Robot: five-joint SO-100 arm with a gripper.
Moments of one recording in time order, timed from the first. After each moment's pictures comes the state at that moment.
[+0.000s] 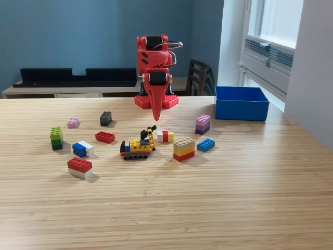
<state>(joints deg) 1.1 194.2 175.1 67.3 -3.7</state>
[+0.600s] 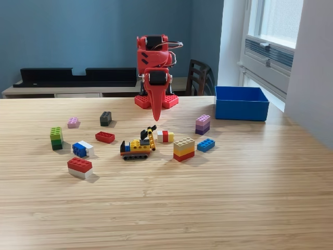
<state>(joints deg) 1.1 194.2 175.1 67.3 -3.7</state>
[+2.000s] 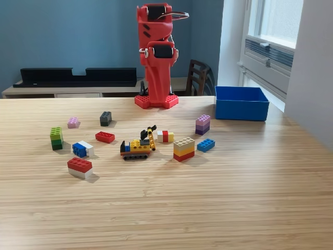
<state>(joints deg) -2.5 142.1 134.3 61.7 -7.4</state>
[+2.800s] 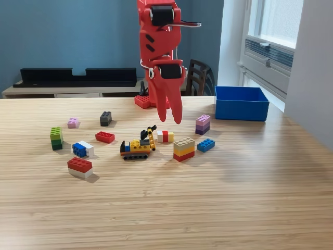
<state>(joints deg) -2.5 91.7 98.1 62.8 -12.7</state>
